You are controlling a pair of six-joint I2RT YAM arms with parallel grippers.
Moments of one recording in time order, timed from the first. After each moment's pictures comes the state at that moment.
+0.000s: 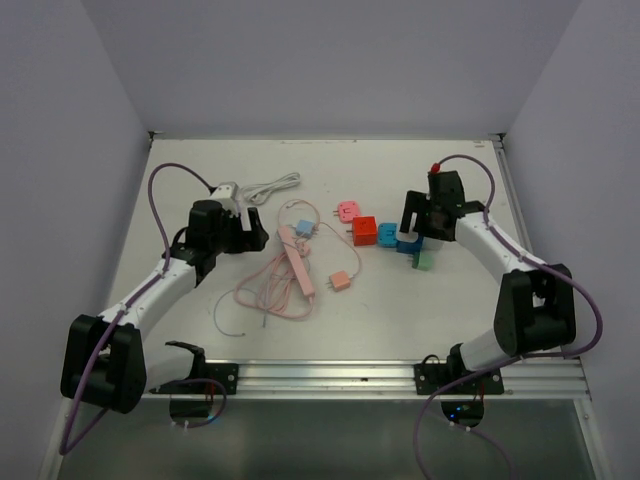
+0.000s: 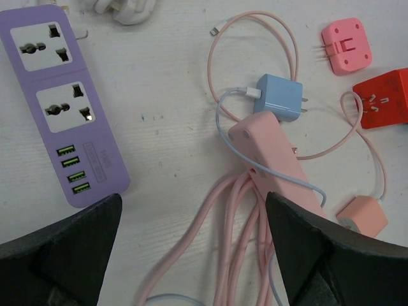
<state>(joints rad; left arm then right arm) -0.24 1.20 0.67 -0.09 0.12 -0.30 0.18 1.50 1.03 -0.47 0.05 0.35</state>
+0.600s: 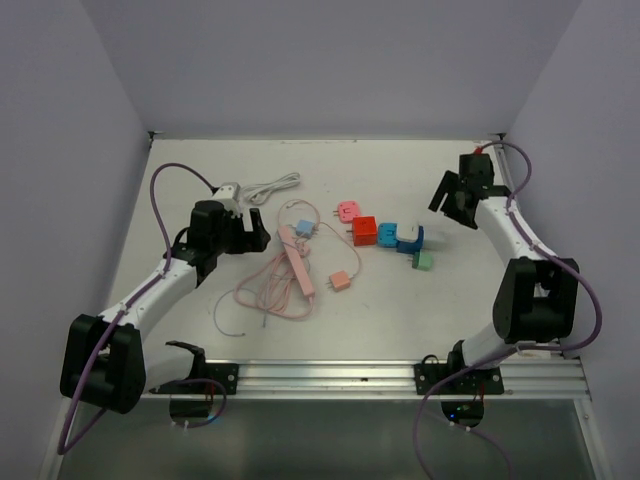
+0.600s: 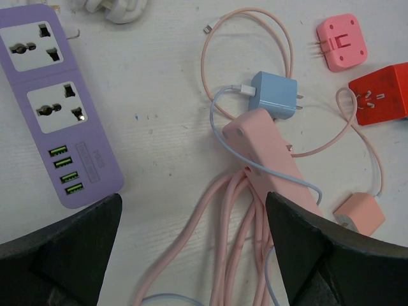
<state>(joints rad) -0.25 1.20 0.67 -0.09 0.12 -0.30 0.02 1.56 1.18 -0.54 0.16 0.44</state>
